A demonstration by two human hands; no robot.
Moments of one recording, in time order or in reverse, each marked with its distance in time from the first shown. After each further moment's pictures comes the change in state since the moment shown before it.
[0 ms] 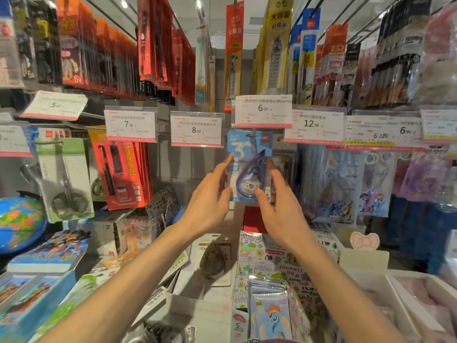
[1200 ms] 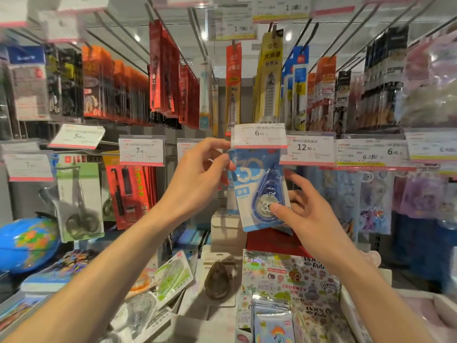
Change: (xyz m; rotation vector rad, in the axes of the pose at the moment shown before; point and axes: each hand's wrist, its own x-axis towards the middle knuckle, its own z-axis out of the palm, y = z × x) left_hand 0.010 0.084 -0.076 -0.243 0.133 0.086; right_hand -0.018 -0.026 -0.066 0.443 -0.079 0.009
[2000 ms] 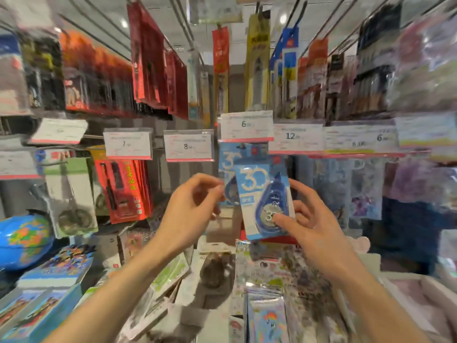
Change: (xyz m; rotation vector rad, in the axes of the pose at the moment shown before) left_hand -0.044 -0.037 0.025 -0.042 0.029 -0.154; right_hand -0.029 0.021 -0.009 0.106 0.061 0.057
